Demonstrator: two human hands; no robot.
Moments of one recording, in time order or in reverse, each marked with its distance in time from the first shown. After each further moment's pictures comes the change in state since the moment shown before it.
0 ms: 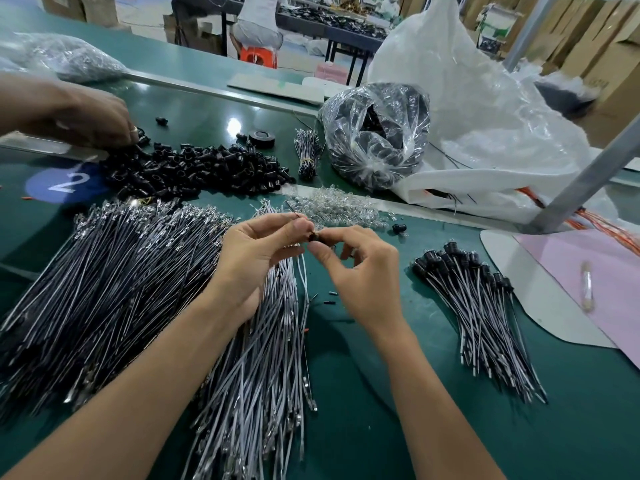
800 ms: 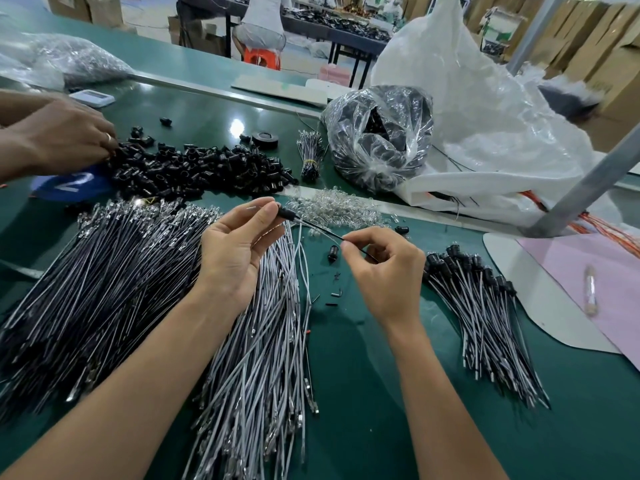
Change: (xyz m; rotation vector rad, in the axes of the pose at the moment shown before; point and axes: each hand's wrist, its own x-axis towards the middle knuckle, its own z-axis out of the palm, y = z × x) left_hand 0.008 0.005 -0.012 -0.261 0.204 0.017; right_hand 0.003 0.013 -0.009 -0.016 0.145 0.117
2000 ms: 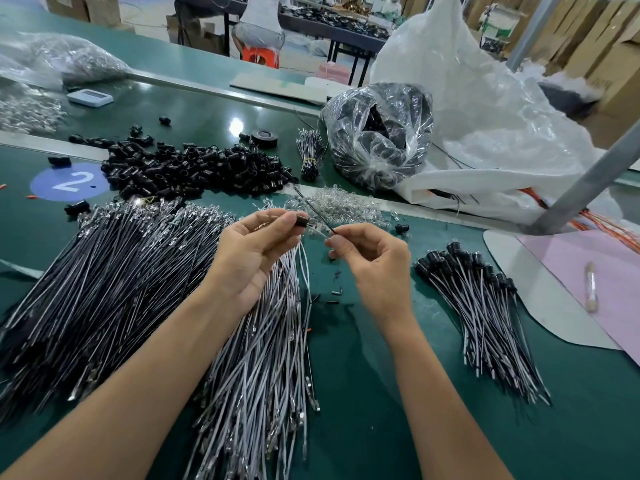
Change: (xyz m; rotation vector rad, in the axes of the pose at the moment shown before) left_hand -0.005 -0.003 0.003 0.065 -0.120 -0.138; right_hand 0.000 -0.007 0.004 0.315 -0.156 0.180
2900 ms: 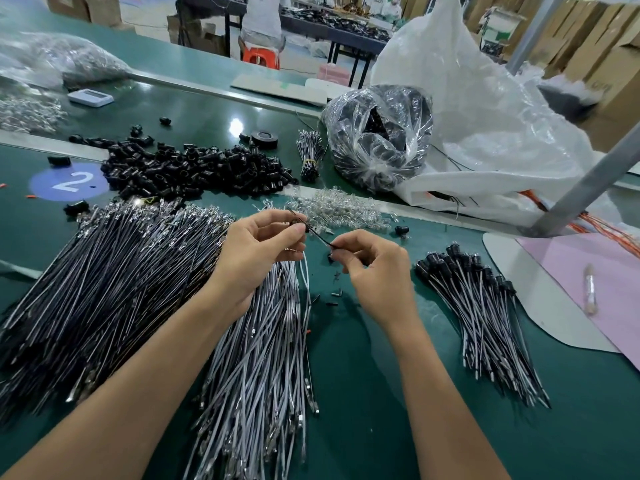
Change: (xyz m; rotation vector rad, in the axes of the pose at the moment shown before) left_hand 0.004 -0.005 -0.003 0.472 -0.048 0.134; right_hand 0.004 0.012 -0.006 -0.311 -0.079 -0.052
